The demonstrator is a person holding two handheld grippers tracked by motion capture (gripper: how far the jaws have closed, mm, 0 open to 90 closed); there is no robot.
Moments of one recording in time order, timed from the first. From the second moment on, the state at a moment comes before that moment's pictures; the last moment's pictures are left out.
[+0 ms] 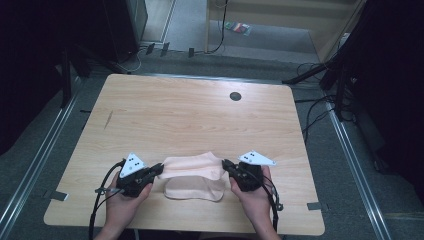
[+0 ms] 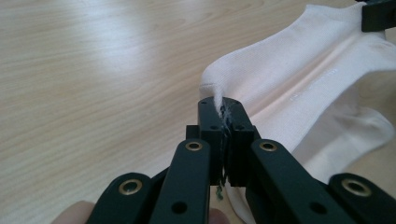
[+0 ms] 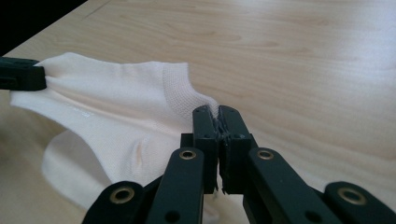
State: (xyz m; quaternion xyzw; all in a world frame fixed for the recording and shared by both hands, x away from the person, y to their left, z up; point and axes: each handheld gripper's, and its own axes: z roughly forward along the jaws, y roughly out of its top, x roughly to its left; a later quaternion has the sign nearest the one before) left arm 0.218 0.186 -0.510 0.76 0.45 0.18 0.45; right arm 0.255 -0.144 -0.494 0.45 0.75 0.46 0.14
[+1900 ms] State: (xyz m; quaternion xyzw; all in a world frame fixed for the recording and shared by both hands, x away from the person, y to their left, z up) left arm 0.208 0.165 -0.546 0.78 0.43 0.14 0.43; right arm 0.235 -0.143 -0.535 0.46 0.77 0.43 0.10
